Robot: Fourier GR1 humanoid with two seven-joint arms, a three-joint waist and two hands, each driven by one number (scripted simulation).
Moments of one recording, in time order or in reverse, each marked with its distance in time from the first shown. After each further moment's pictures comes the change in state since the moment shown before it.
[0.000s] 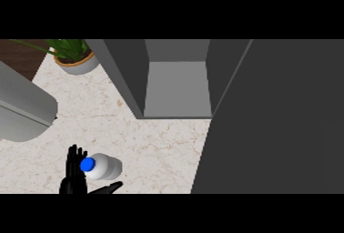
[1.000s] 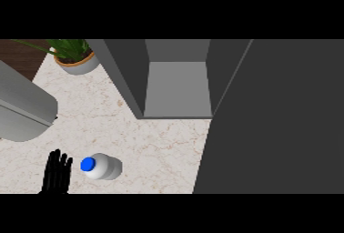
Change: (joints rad) left arm 0.294 0.032 -0.161 -0.632 -0.079 0.123 0.398; right arm 0.050 0.052 -0.002 -0.005 -0.008 0.068 -0.022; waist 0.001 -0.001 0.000
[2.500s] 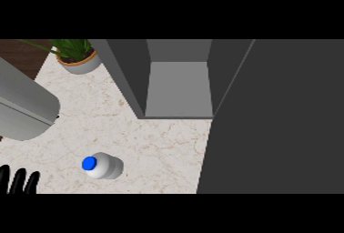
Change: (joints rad) left arm 0.239 0.024 -0.338 -0.749 -0.259 0.136 0.311; right arm 0.088 0.069 -0.136 0.002 -0.056 0.153 -0.091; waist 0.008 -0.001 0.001
